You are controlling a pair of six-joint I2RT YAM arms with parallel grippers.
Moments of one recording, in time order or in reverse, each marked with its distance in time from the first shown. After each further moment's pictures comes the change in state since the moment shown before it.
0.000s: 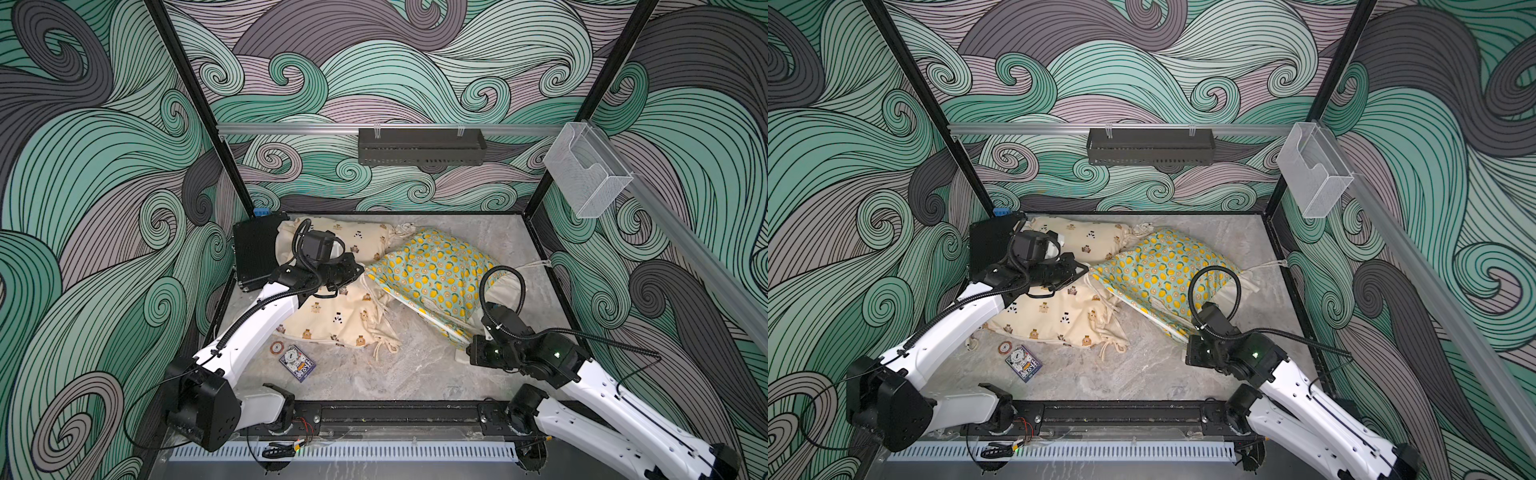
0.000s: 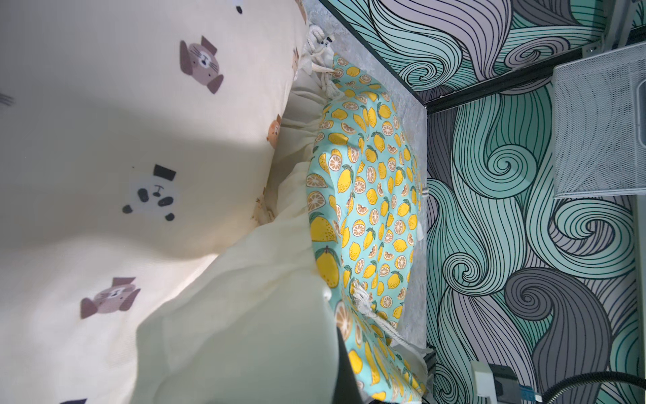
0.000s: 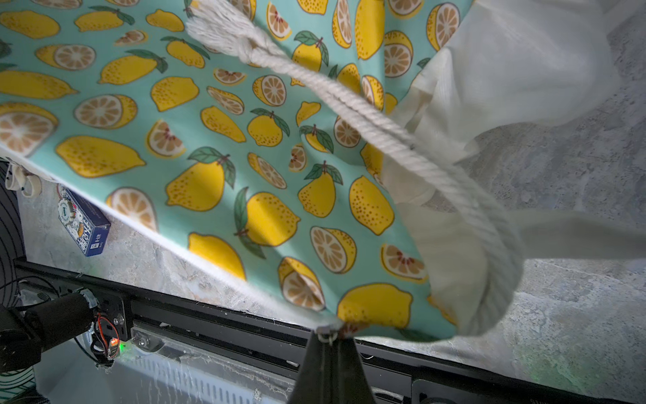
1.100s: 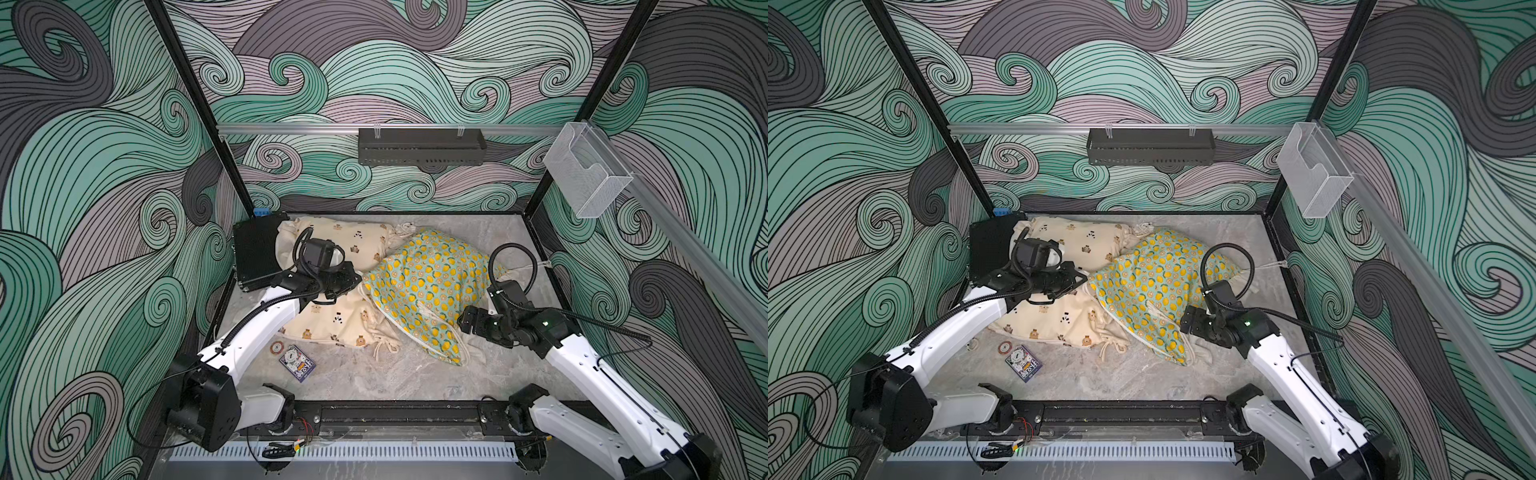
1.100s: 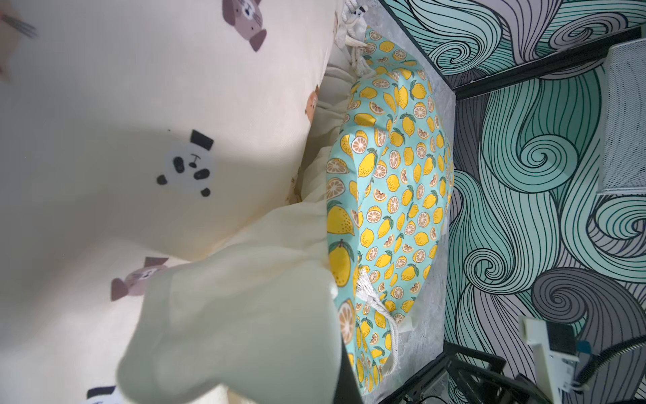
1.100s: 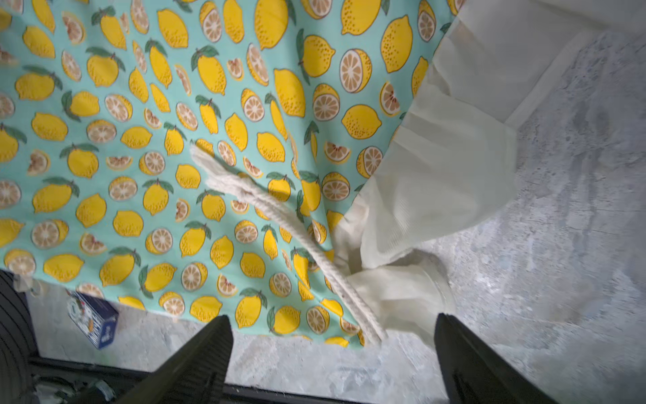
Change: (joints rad) left arm -0.003 0.002 -0.084 0.014 0.015 0.017; right arm -0.318 0.203 0.051 0.150 -0.074 -0.098
